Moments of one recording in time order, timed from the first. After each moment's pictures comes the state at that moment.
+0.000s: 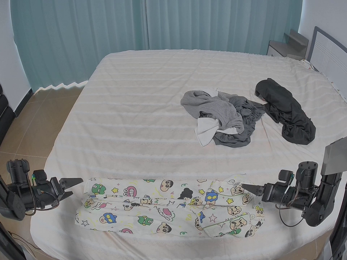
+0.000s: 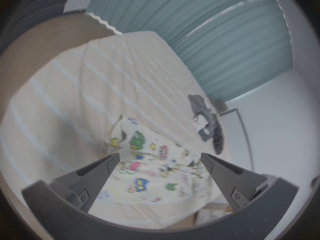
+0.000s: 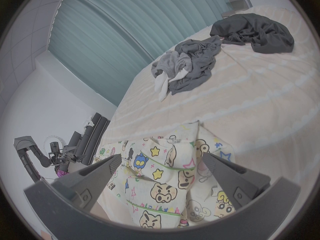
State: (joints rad) left arm 0.31 1.80 -0.20 -0.95 -0.73 -0.47; right arm 0.20 2.14 -0.15 -1.55 0.38 0.47
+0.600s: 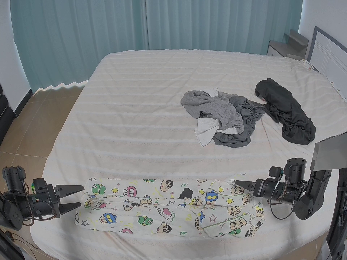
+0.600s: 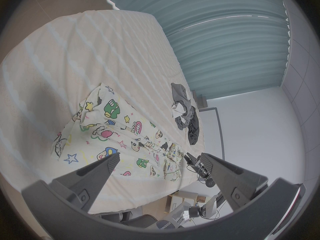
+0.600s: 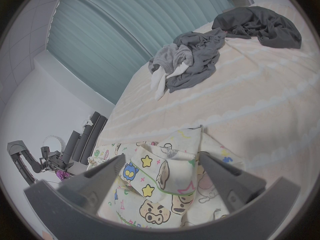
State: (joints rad) left arm 0.32 1.70 -0.10 -0.96 -0.99 -0.63; right arm 0.20 2.25 -0.33 -1.45 0.39 0.46
